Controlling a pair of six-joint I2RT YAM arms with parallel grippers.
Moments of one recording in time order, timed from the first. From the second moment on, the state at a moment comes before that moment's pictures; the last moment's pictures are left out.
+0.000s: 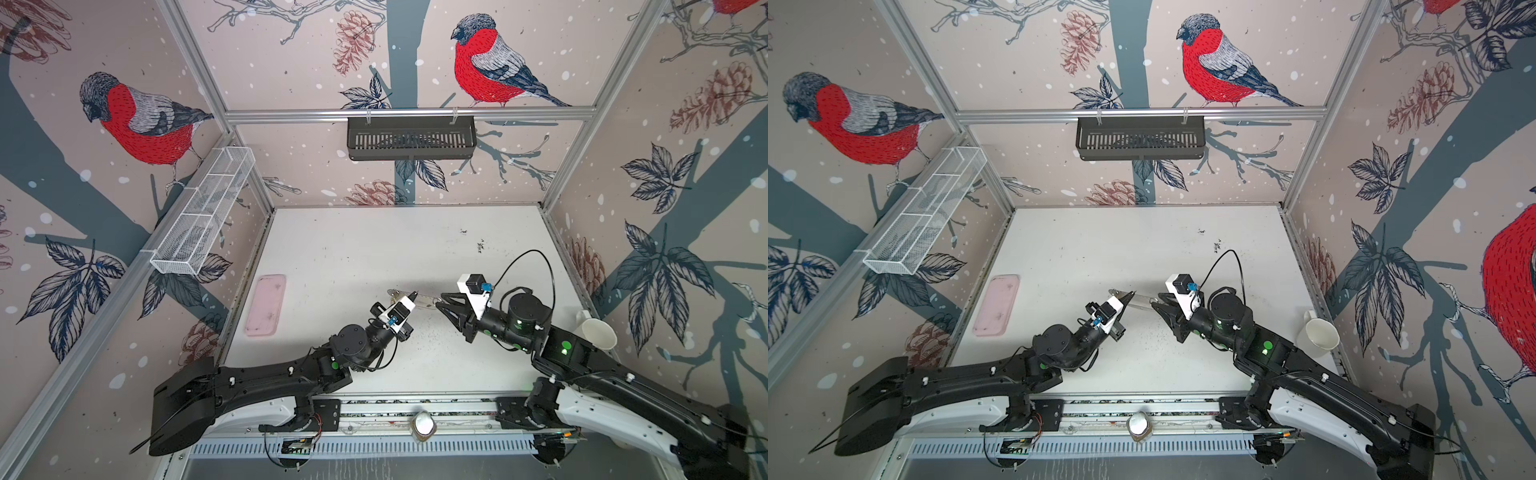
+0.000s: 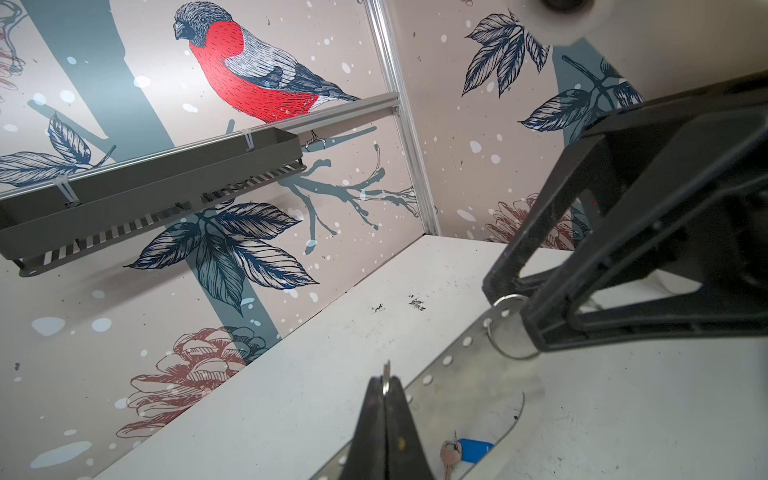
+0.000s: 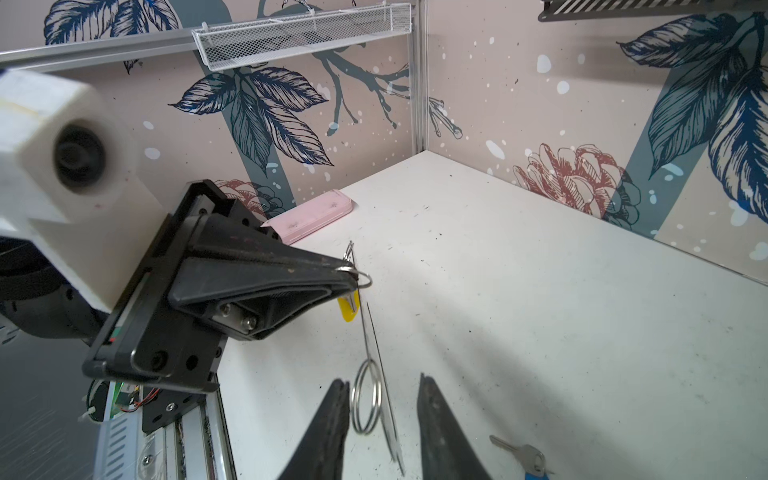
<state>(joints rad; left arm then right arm) -1.17 1.03 0.38 0.78 -0.40 0.35 0.95 0.73 0.62 -0.10 -0.10 0.10</state>
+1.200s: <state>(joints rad) -1.17 1.03 0.40 0.73 -0.41 0.35 0.93 0.76 0.64 -0.08 -0.13 0.10</state>
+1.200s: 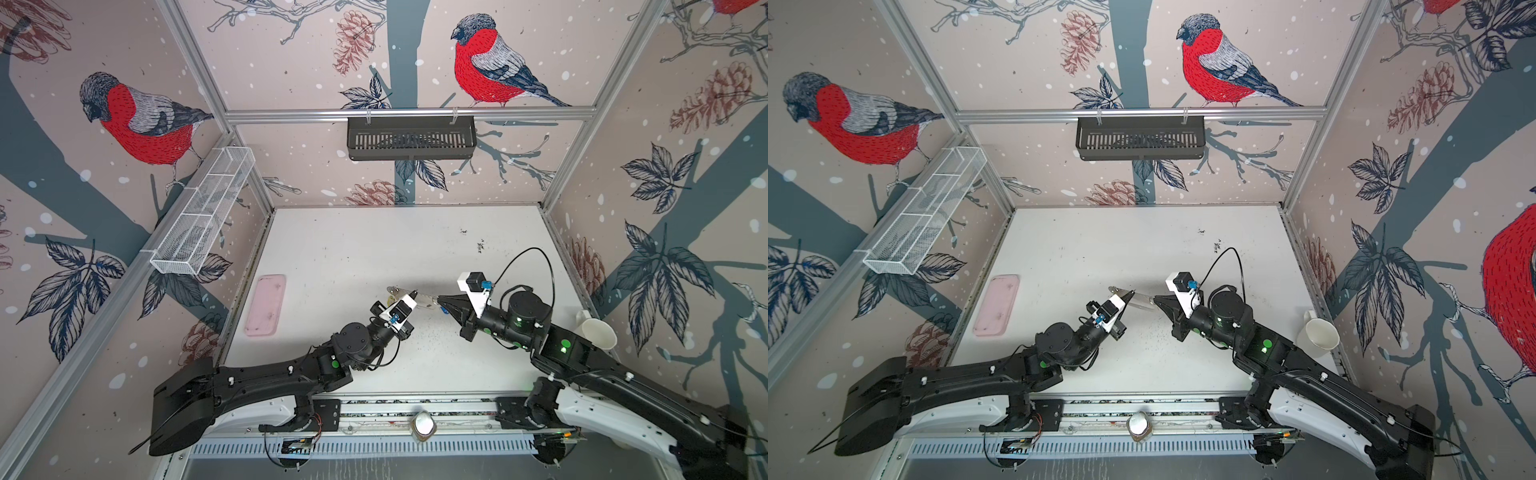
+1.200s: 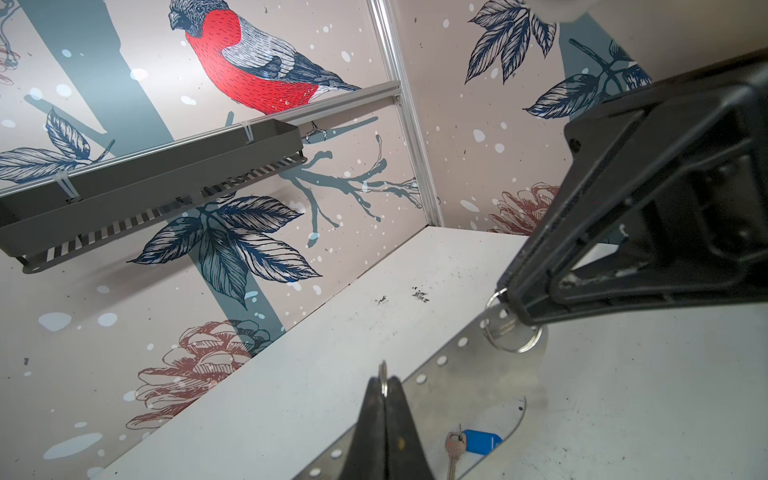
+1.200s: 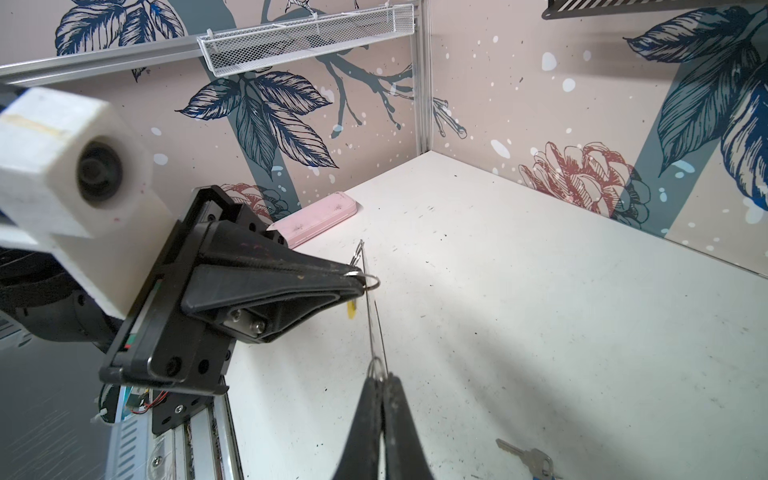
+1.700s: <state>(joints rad) -1.18 1.02 0.40 0.71 -0.33 0.34 0.84 0.87 0.78 -0.11 -0.17 0.21</state>
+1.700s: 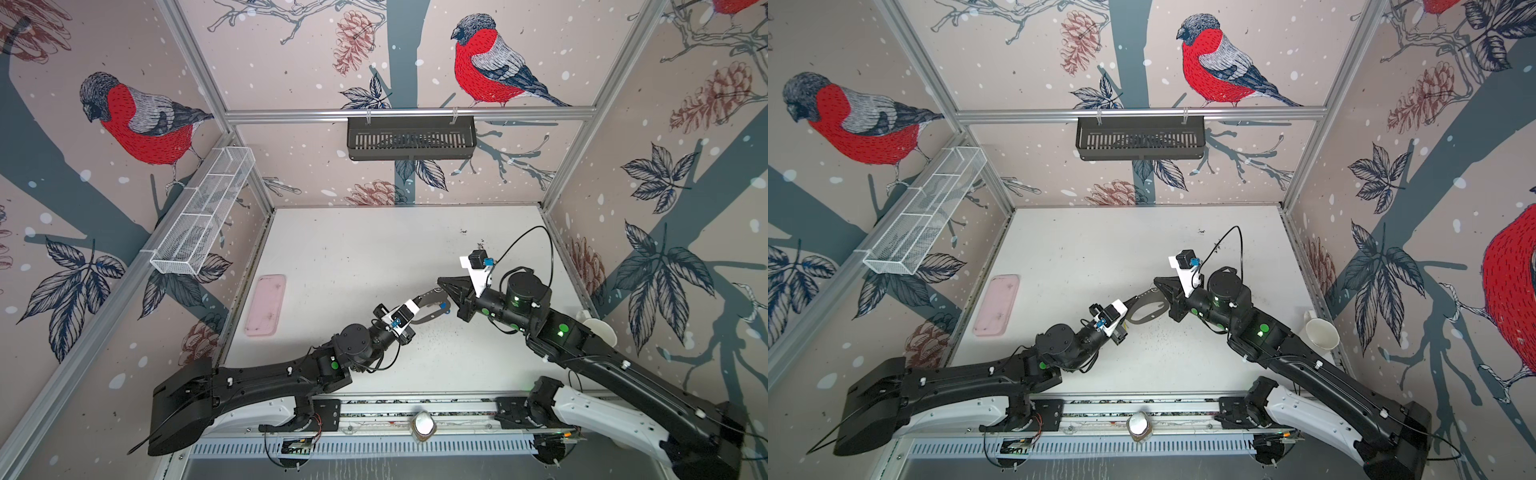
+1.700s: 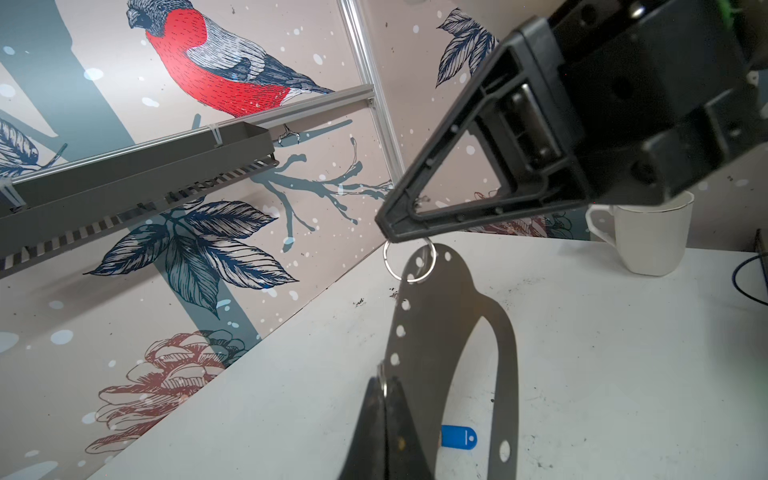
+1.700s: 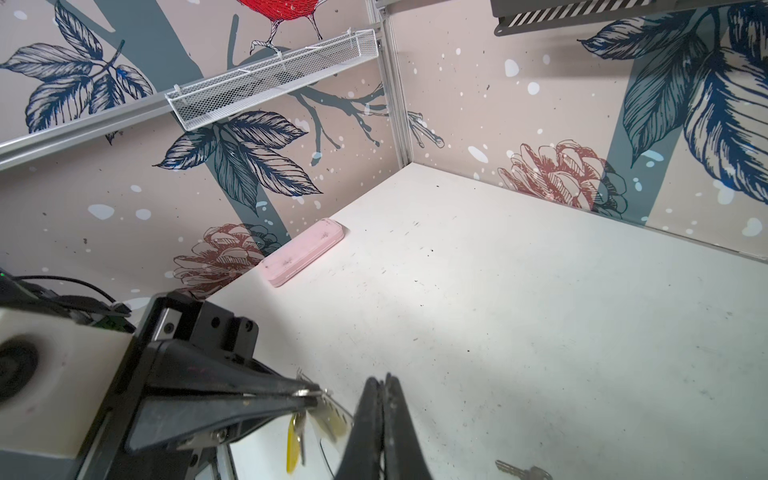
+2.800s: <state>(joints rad) -1.18 1.05 0.42 0.71 -0.39 0.34 0.77 0.75 0.69 -0.11 -0.24 0.24</state>
